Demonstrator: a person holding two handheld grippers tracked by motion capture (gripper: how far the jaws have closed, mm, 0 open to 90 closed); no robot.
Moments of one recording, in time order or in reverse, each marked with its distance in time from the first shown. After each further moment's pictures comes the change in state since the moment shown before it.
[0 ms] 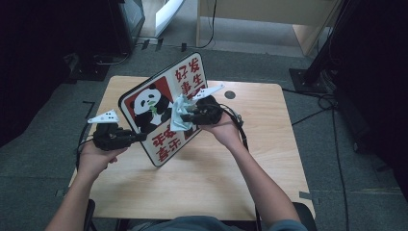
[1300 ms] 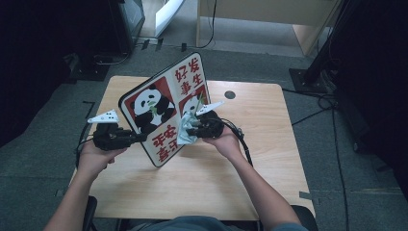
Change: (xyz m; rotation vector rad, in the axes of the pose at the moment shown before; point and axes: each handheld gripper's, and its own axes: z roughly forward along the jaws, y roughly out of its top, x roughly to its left) left arm 0.001 0.000 0.000 0.009 -0.026 0.008; right arm -0.012 -0.058 0.029 0.084 -0.007 0.090
